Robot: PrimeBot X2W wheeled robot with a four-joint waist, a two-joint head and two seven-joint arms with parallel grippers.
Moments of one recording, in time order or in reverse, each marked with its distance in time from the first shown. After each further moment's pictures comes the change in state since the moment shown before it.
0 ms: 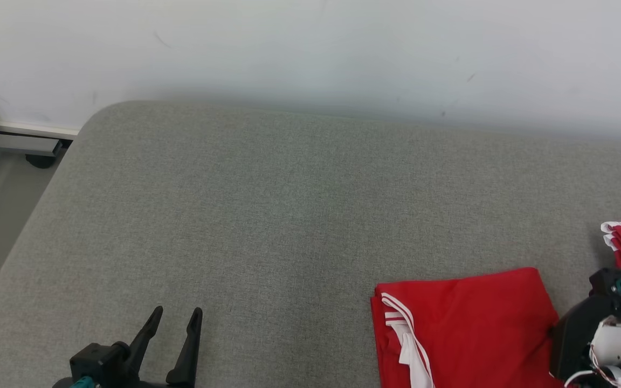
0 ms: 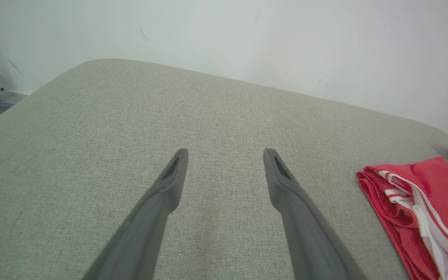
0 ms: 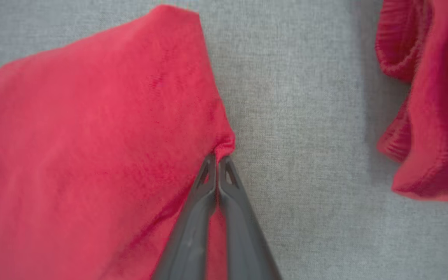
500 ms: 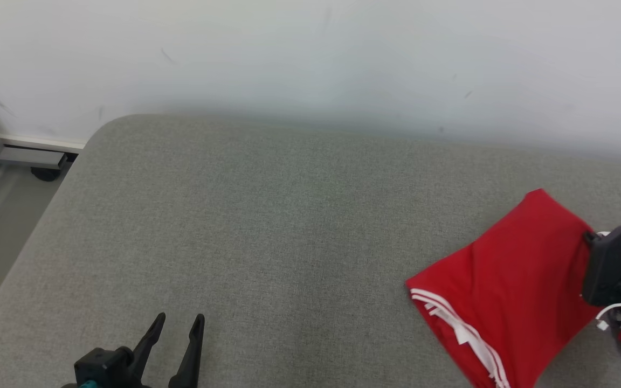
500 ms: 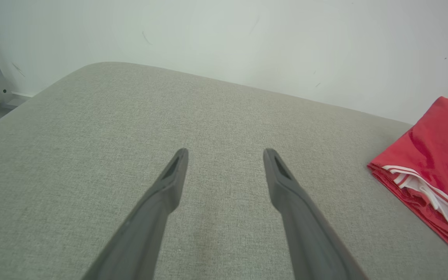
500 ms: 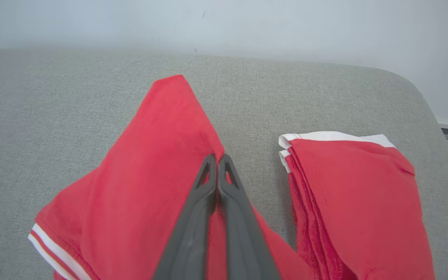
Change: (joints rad) left arm 0.004 -0.008 -0.006 0.019 0.000 0.000 0.000; right arm -0.157 -0.072 -0.032 -0.100 -0.026 0.015 -0.064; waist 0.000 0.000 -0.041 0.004
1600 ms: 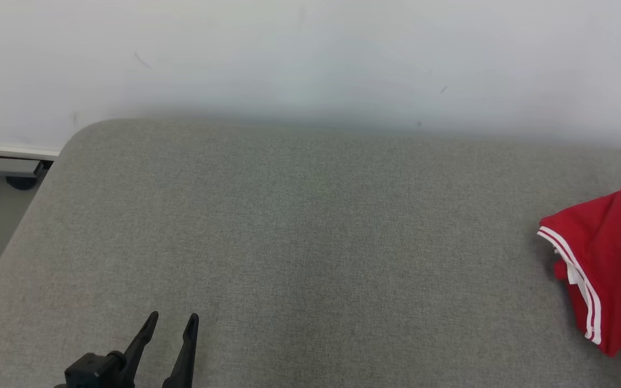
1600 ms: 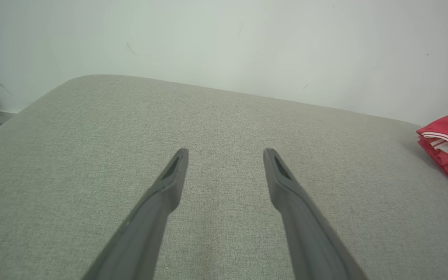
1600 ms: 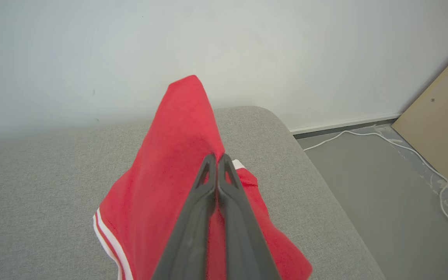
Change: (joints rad) left arm 0.029 0.024 0.005 -0.052 0.014 0.011 -0.022; right arm 0.052 -0.105 -0.299 -0.079 -0.066 -0.054 -0.037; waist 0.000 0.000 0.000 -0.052
